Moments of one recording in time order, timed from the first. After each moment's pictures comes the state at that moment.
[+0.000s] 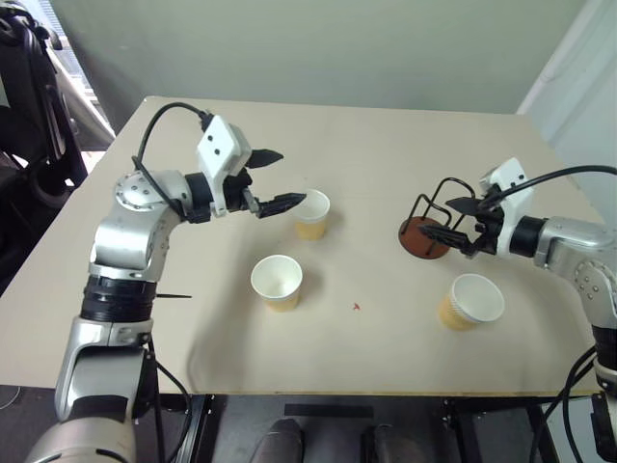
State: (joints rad) left arm -0.82 0.66 0.01 0.12 -0.32 0.39 -1.00; right arm -0.56 -0.81 -0.10 -0.21 0.54 0.89 0.72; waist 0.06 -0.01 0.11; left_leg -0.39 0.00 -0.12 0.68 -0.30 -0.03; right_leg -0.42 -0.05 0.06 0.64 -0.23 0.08
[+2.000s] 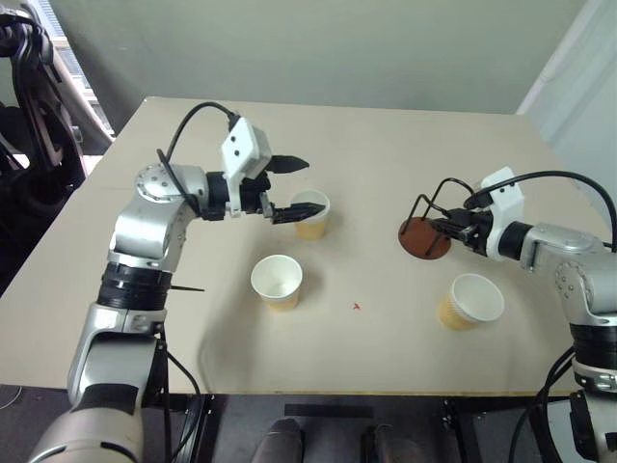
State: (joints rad) left arm -0.88 0.63 -0.06 0.19 -0.33 0.36 -1.15; right arm -0.56 -0.73 -0.09 -0.13 0.43 0.90 0.64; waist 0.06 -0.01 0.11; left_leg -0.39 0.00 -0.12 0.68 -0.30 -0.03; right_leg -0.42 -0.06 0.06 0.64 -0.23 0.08
